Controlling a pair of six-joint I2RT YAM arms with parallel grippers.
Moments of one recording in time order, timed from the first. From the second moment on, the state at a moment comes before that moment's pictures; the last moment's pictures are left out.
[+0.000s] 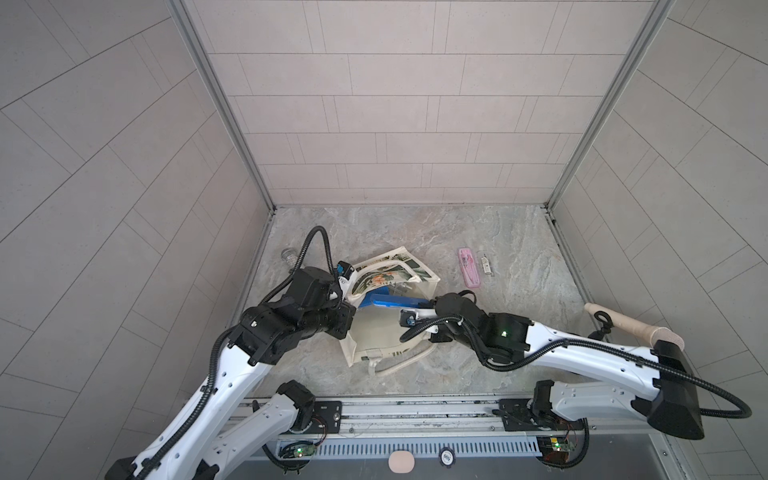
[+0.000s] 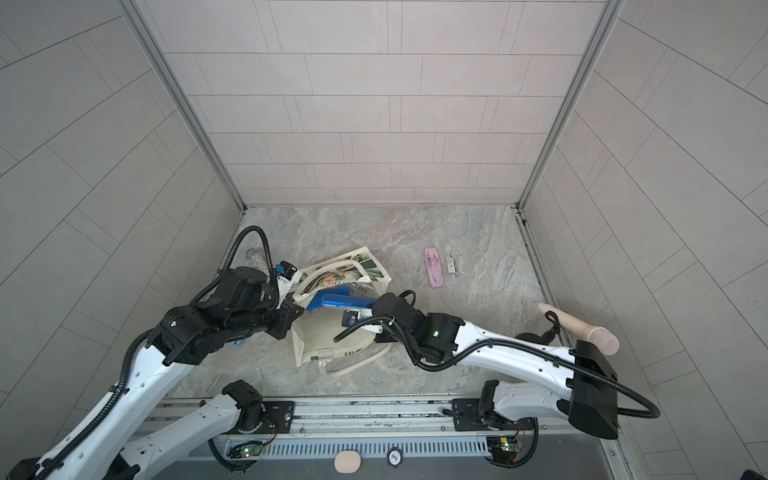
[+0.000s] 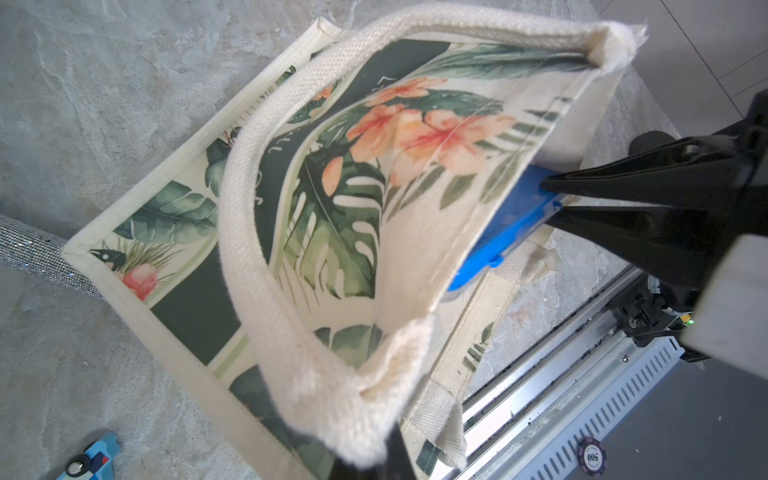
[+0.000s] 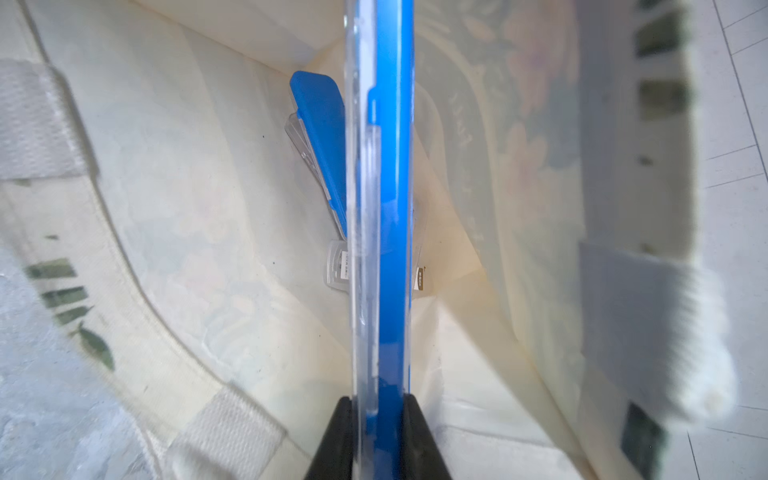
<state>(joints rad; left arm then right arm) -0.57 0.83 1.05 -1.08 0.14 -0.16 1.08 1.15 0.87 -0.37 0.32 -0.61</state>
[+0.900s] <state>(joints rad) -0.57 0.82 1.05 -1.07 0.14 -0.17 0.56 0.79 0.85 -0.56 0.10 -0.34</state>
